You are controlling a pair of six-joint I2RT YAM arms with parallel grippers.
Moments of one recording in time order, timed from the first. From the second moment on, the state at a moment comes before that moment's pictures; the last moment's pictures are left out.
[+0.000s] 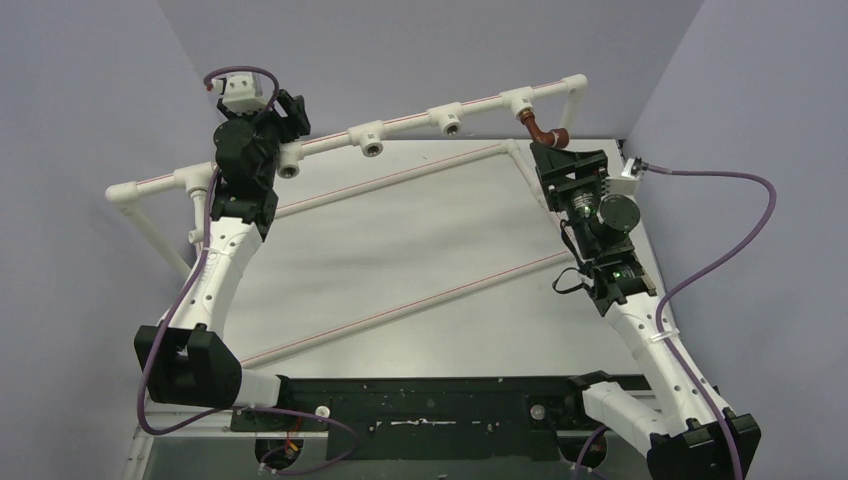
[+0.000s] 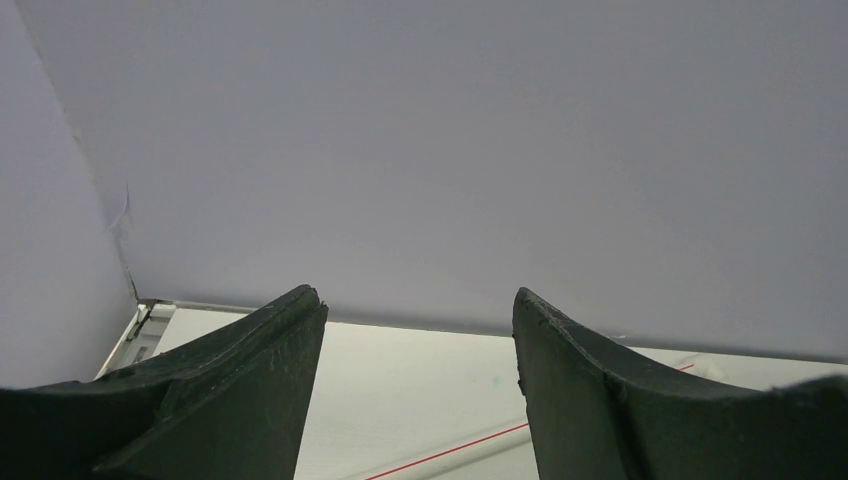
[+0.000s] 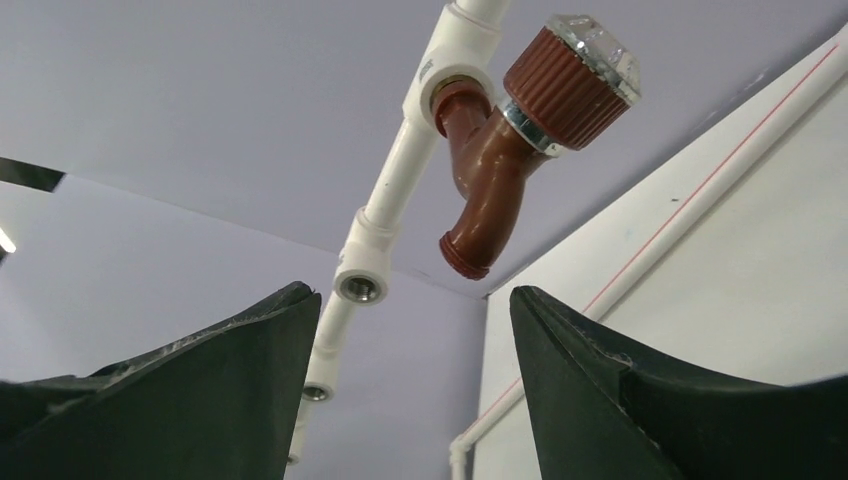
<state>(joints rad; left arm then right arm) -0.12 1.40 1.29 0.26 -0.11 -0.20 0.25 0.97 0.87 0.21 0.06 1.21</state>
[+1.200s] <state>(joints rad) -0.12 1.40 1.29 0.26 -0.11 -0.20 0.30 0.96 0.97 0.15 -0.08 -0.42</state>
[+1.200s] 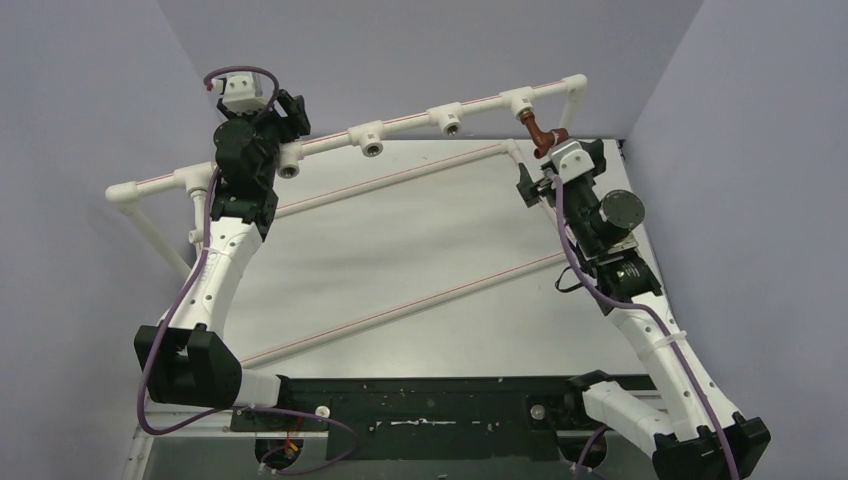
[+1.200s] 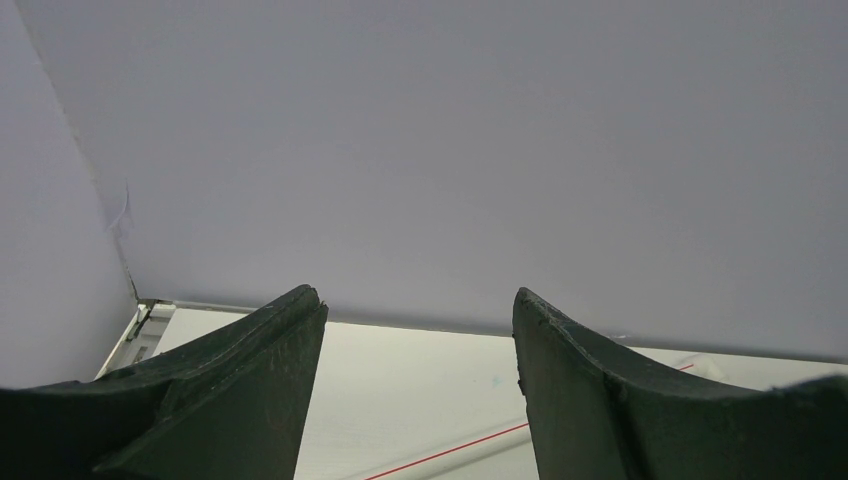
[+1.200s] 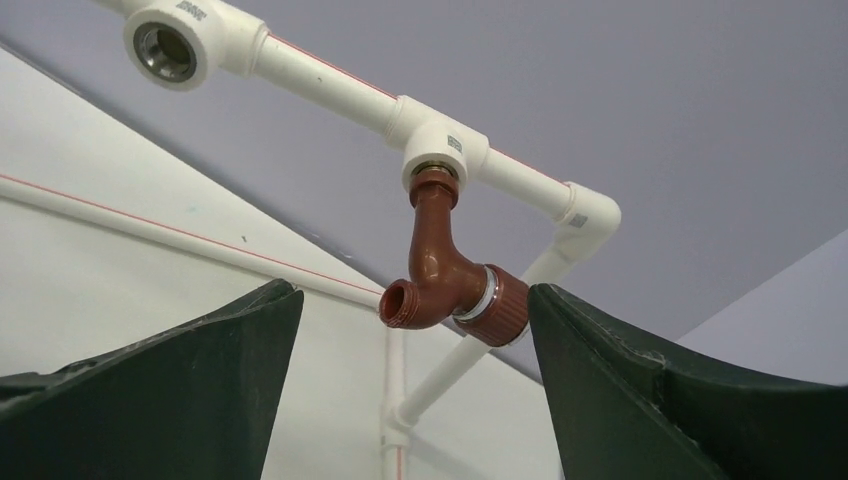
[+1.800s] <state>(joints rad) -0.12 1.40 1.29 0.26 -0.11 -0.20 0.43 1.13 0.97 0.19 0.12 -0.98</state>
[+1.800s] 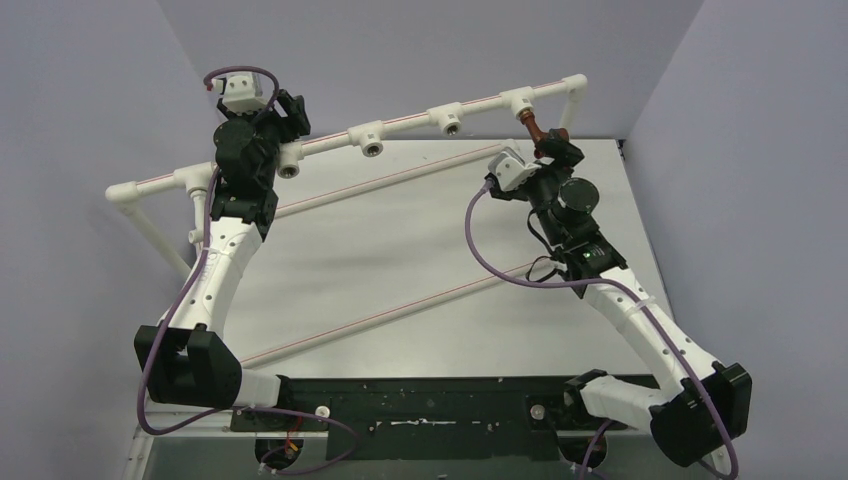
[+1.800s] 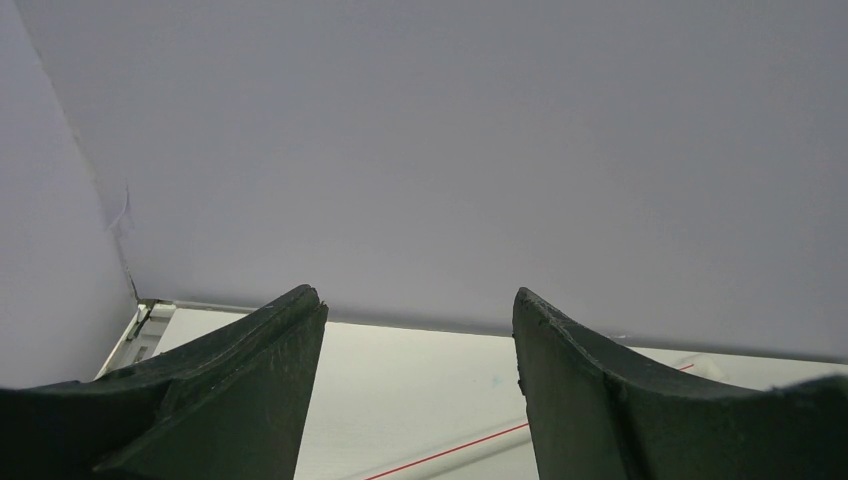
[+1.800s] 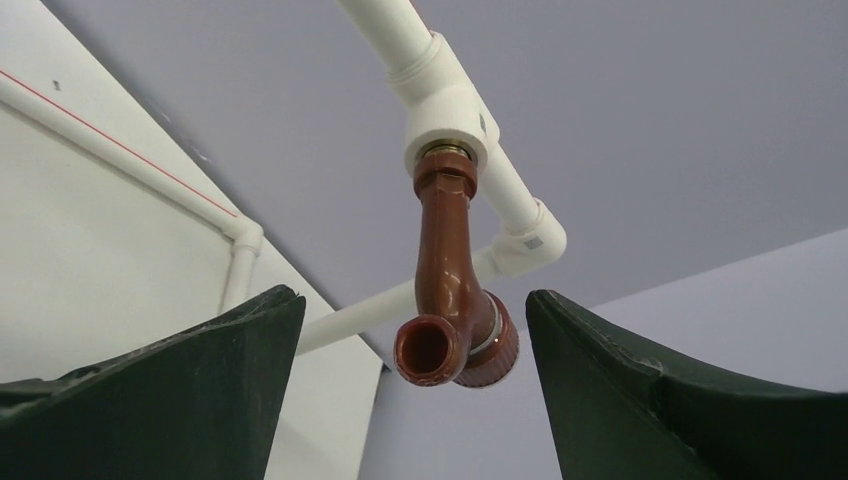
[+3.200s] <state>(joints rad) -0.11 1.41 1.29 0.26 -0.11 -0.20 0.35 1.22 1.09 0.20 0.19 -0.16</state>
